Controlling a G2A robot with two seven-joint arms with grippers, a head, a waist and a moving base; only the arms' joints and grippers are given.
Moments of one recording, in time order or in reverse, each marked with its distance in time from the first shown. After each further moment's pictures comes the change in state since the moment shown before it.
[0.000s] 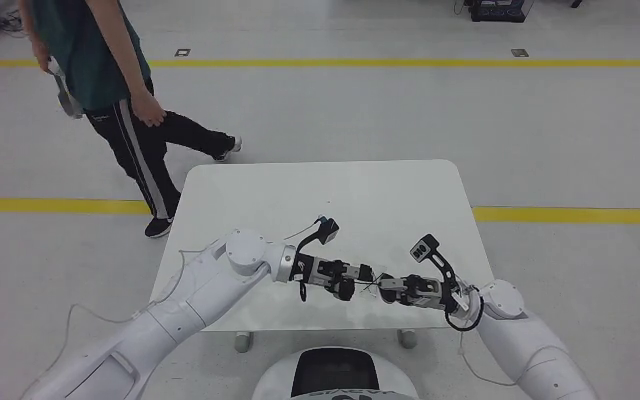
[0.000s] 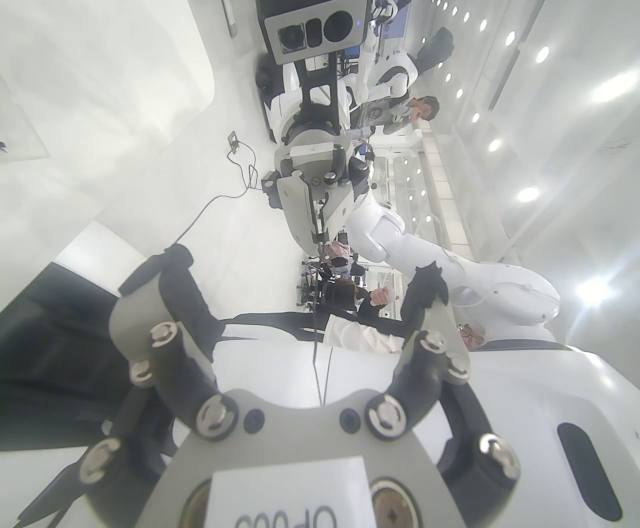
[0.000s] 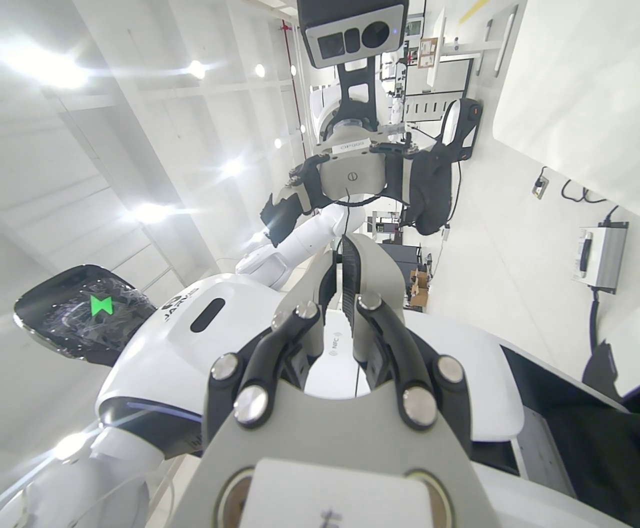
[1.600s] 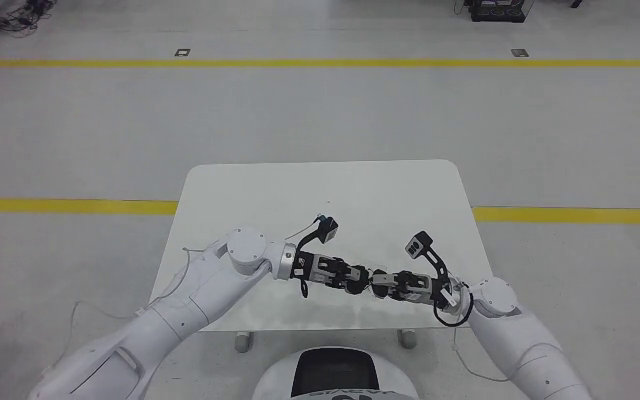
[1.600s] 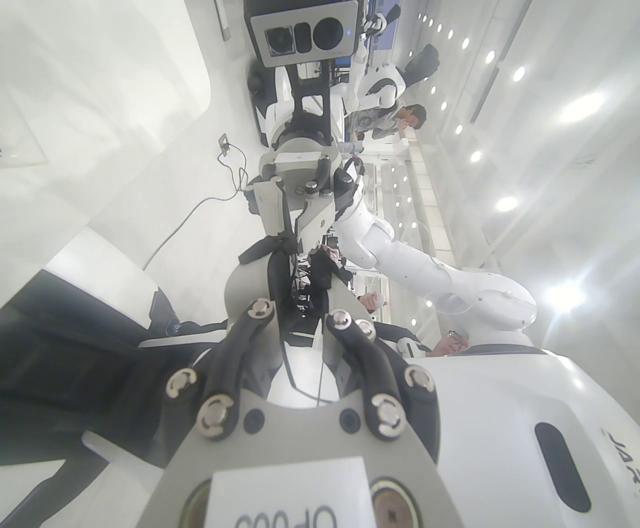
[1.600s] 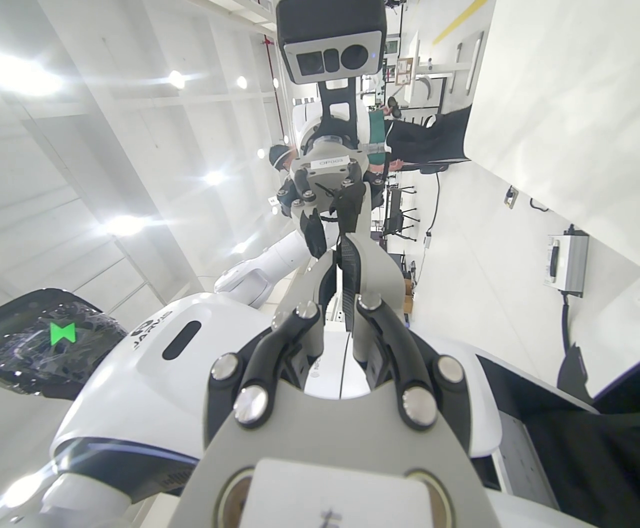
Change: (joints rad) left arm -0.017 -0.021 0.016 0.061 -0.051 -0.008 -0.001; right arm 0.023 -0.017 -0.020 0.004 -0.085 -0.002 -0.088
